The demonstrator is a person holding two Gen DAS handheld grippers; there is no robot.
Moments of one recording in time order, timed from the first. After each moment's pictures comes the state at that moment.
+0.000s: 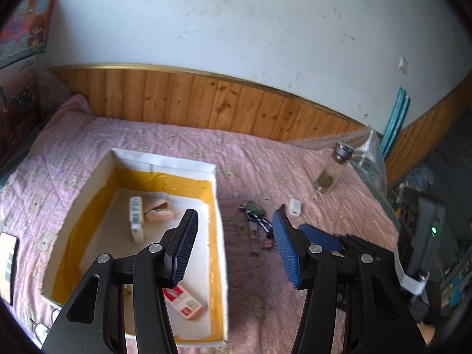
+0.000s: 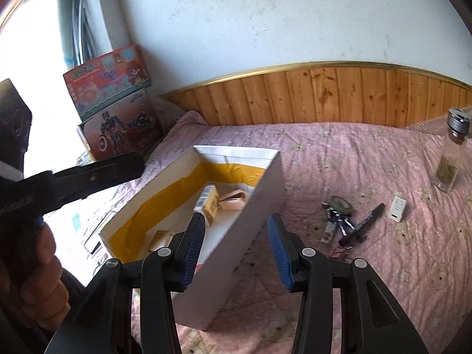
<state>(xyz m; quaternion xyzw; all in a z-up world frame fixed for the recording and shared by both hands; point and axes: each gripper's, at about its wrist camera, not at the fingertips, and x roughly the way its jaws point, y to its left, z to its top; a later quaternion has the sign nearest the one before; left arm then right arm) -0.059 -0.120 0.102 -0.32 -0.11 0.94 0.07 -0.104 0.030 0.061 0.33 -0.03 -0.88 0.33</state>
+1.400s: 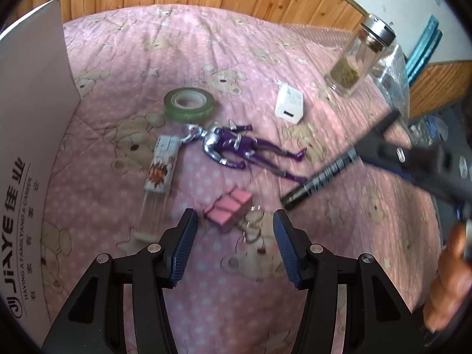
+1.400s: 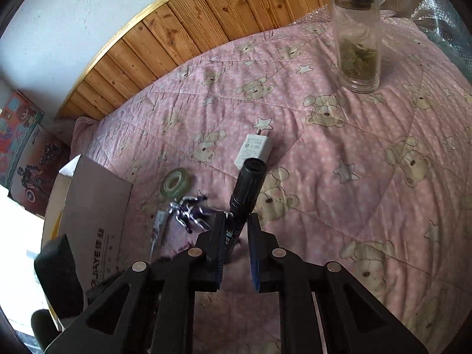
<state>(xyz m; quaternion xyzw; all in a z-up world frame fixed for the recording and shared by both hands) -0.212 0.020 -0.086 -0.50 -0.13 0.85 0.08 -0.256 0.184 -0.040 0.52 -0.11 -0.83 0.18</state>
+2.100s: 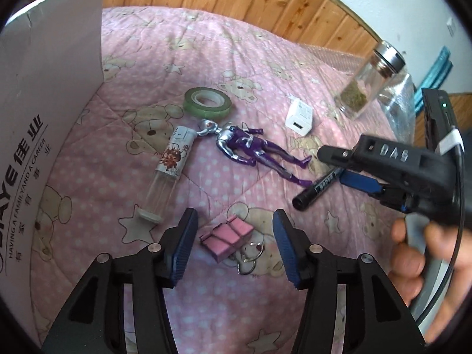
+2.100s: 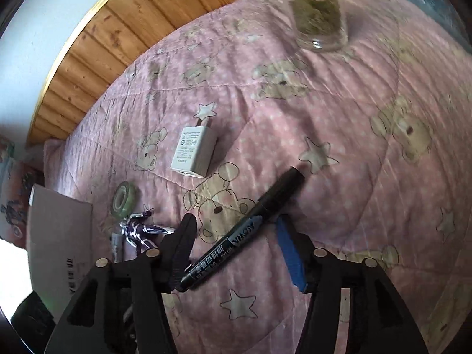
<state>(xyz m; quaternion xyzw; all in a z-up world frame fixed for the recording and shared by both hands) -0.190 0.024 -0.089 -0.48 -0.15 0.87 0.02 -0.290 0.185 -0.085 0.55 -0.12 -0.82 0.10</state>
